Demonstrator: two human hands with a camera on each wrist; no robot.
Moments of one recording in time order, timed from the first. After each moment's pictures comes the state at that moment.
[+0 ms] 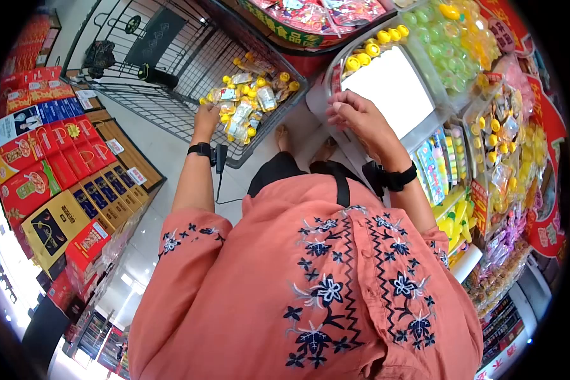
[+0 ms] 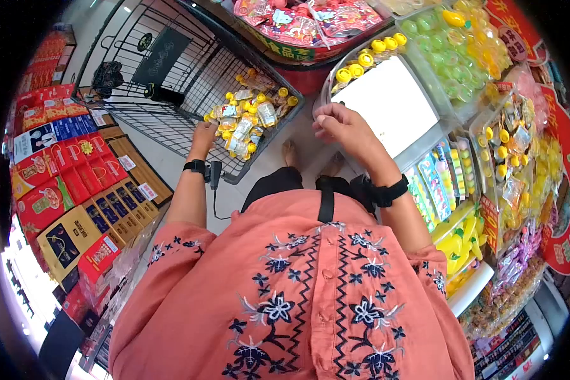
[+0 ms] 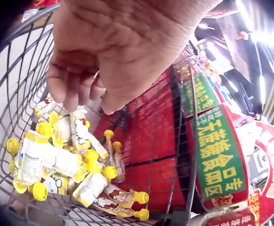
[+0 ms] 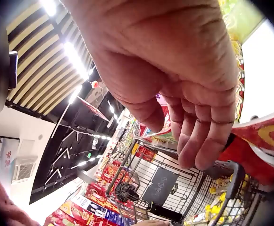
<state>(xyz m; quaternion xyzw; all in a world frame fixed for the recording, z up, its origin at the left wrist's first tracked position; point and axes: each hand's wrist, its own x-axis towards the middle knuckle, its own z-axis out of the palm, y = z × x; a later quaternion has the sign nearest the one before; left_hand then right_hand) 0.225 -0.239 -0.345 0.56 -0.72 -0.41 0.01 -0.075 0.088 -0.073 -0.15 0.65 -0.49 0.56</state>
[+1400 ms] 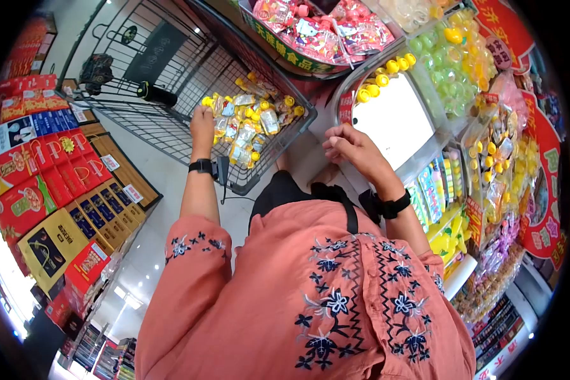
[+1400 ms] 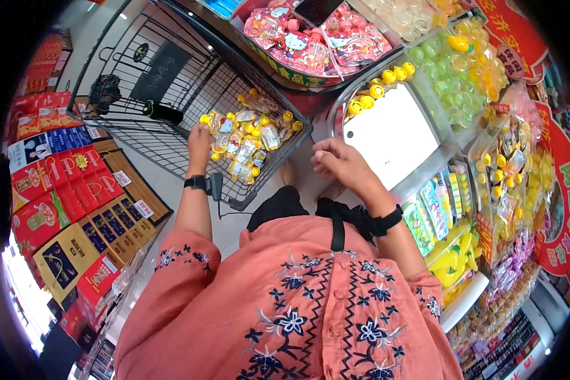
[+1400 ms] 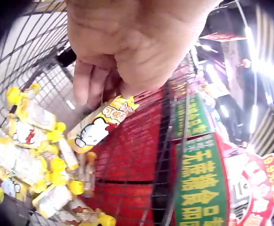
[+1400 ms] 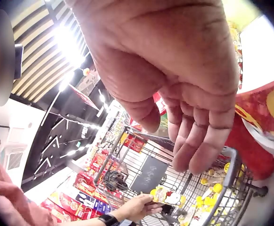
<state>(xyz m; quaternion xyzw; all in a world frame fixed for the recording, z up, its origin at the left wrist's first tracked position) 0.175 -0.264 -0.277 0.53 -0.63 -0.54 0.16 -0.064 0.059 -0.083 -0.14 0.67 -0.45 0.58</state>
